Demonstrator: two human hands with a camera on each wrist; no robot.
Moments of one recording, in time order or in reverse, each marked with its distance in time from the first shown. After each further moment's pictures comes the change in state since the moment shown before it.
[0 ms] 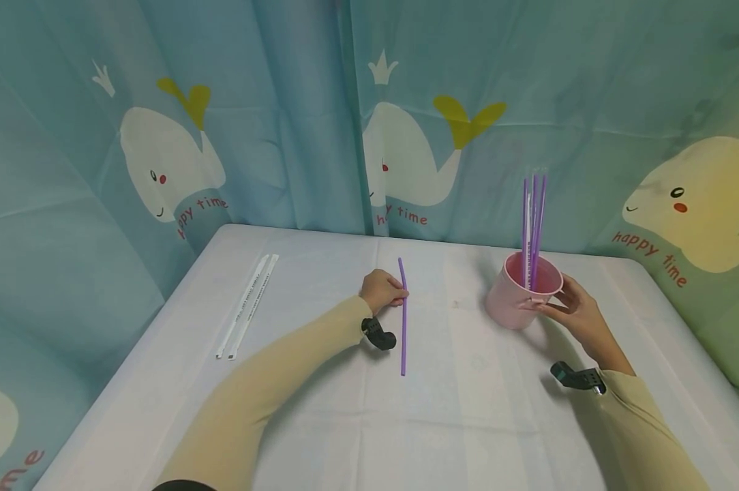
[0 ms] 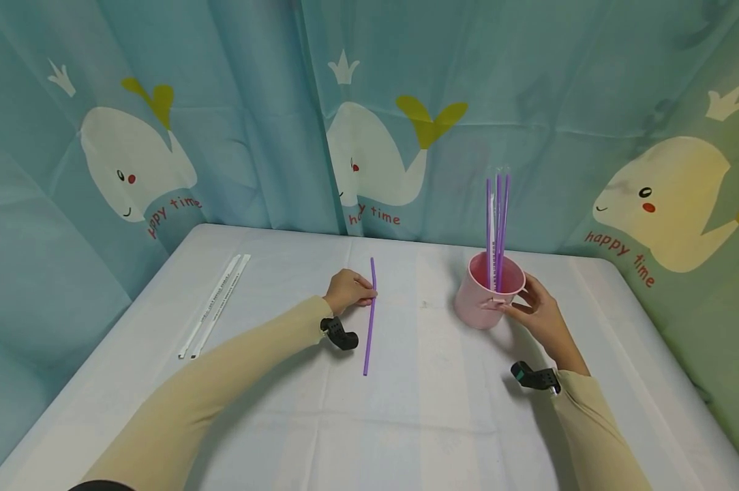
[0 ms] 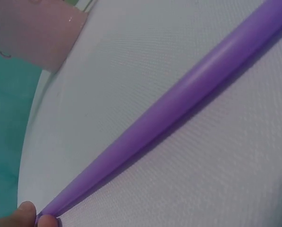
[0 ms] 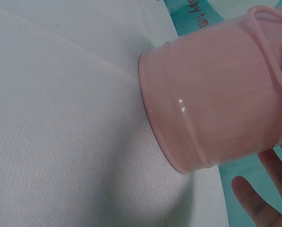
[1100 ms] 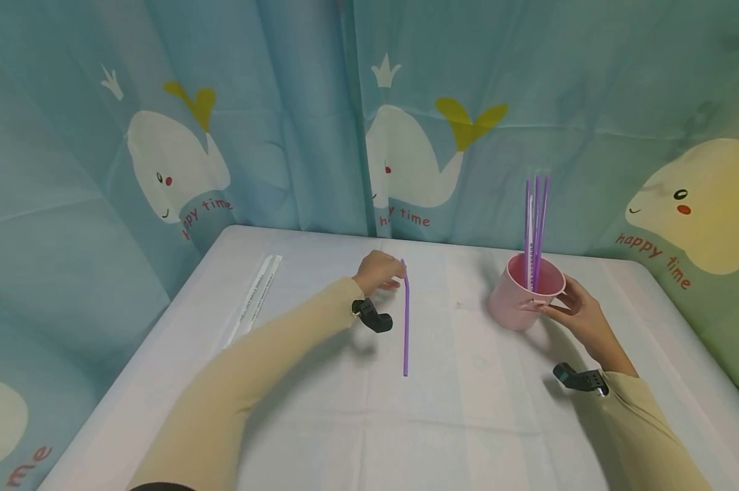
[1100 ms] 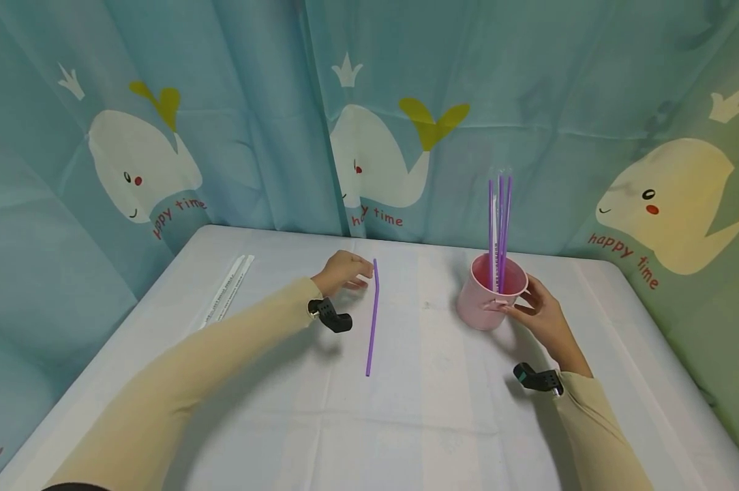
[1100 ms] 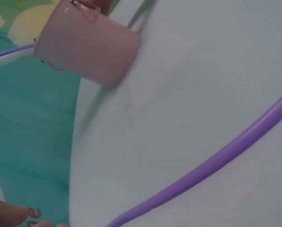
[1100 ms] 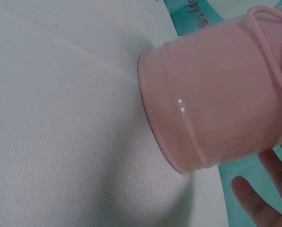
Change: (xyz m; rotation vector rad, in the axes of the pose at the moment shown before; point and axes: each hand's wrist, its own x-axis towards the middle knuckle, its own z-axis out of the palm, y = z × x) left_hand -0.016 0.049 -0.028 0.079 -0.036 -0.037; right_hand -0.001 0.002 -0.001 -0.030 -0.005 0.022
